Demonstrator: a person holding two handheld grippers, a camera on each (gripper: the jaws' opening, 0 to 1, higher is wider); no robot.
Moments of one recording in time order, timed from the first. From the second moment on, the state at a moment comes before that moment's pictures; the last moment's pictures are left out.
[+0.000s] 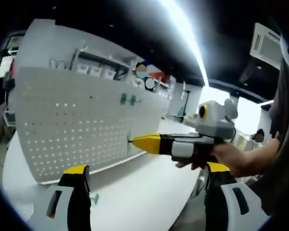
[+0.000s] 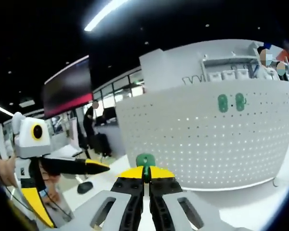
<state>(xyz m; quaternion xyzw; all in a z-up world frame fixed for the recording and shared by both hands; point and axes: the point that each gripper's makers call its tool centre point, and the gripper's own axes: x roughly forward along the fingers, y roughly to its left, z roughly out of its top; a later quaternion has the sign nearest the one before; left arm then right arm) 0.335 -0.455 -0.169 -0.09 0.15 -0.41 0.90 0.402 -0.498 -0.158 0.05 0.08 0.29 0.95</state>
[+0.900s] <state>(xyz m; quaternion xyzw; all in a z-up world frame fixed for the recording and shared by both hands) 0.344 -0.445 -0.173 -0.10 0.16 -0.39 0.90 0.494 -0.608 -0.132 0.02 0.03 0.17 0.99</state>
